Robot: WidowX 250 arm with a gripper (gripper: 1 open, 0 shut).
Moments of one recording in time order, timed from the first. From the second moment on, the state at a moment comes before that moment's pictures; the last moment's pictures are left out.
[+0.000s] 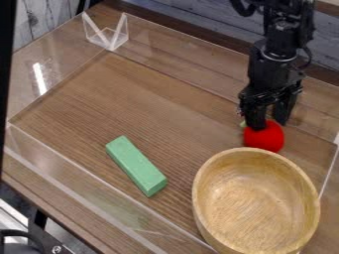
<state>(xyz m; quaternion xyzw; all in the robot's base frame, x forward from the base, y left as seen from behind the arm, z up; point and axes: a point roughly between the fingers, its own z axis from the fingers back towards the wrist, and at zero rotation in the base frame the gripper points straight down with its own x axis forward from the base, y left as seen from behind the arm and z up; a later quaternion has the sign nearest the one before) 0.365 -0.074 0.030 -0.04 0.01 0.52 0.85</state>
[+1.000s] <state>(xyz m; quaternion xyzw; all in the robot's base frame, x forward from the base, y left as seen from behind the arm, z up) 0.366 -0.040 0.097 -0.09 0.08 0.52 0.84</state>
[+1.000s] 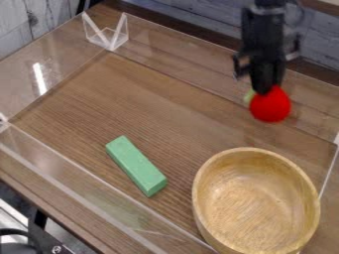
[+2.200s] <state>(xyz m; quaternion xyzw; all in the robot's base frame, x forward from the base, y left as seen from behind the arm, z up) 0.366 0.088 0.080 -0.10 0.01 0.53 0.84</state>
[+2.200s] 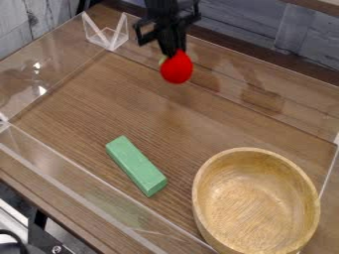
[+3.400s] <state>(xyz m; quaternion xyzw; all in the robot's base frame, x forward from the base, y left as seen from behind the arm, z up) 0.367 0.103 0.046 -0.08 -0.02 0.53 0.84</state>
